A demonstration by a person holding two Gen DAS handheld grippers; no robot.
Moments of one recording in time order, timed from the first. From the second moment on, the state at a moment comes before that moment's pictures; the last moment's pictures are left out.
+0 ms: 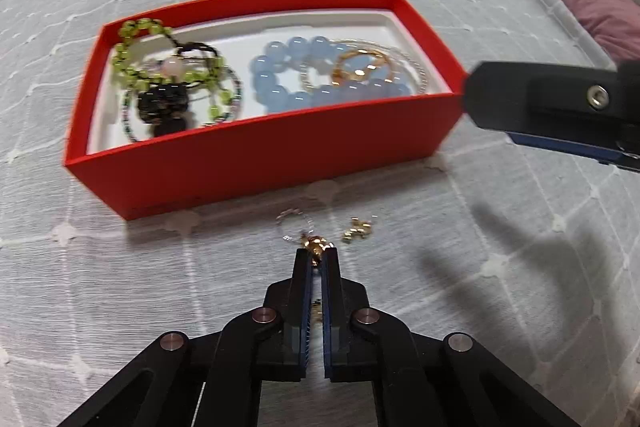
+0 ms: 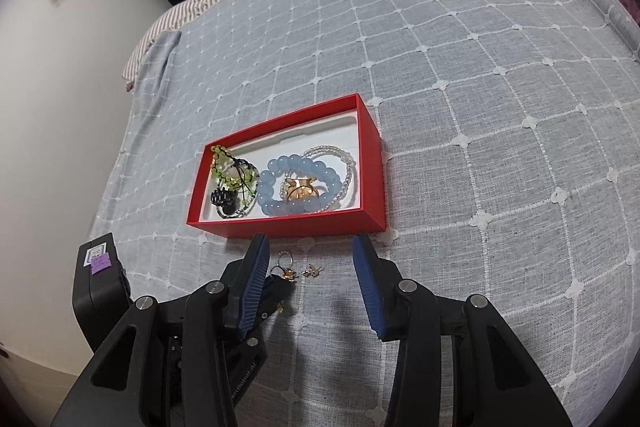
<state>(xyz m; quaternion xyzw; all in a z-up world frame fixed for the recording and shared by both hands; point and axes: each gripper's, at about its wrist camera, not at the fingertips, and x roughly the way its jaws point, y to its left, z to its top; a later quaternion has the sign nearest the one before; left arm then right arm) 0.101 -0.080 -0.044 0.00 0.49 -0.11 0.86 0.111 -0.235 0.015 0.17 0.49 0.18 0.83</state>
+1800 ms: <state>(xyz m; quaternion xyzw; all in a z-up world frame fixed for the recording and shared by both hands) 0.093 0.015 -0.009 -0.11 0.47 -0.07 0.87 0.105 -0.116 -0.053 -0.10 0.46 0.26 0.85</state>
